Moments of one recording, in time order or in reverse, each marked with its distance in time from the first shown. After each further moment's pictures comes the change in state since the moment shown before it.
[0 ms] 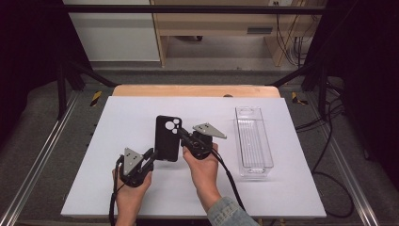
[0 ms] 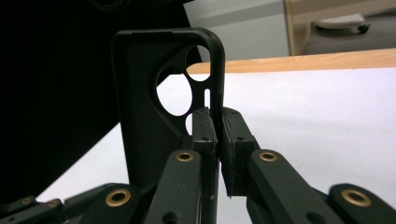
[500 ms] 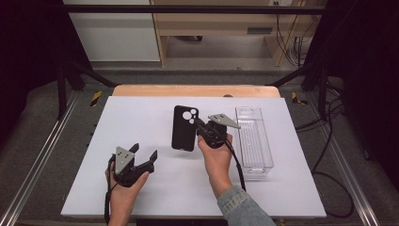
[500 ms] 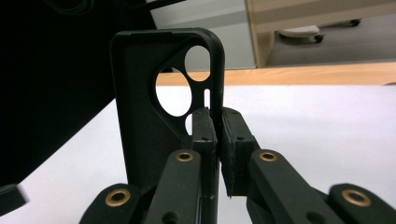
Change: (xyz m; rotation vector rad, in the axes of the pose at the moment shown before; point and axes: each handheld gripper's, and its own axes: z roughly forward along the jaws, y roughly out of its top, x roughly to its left) left arm 0.022 -0.002 -0.005 -0.045 0.018 -0.022; right arm -0.045 0.025 -0.005 -0.016 -0.118 -0.016
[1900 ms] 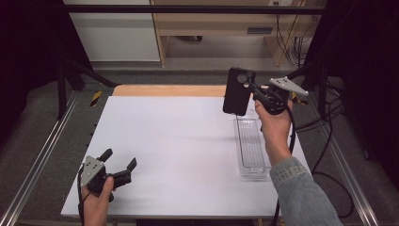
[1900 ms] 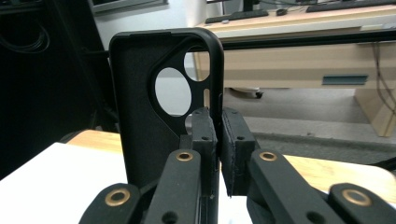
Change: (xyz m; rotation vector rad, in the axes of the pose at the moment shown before) left arm 0.052 -0.017 -0.046 -0.135 -0.012 -0.054; right arm -0.121 0.112 -0.067 -0.160 -0.132 -0.120
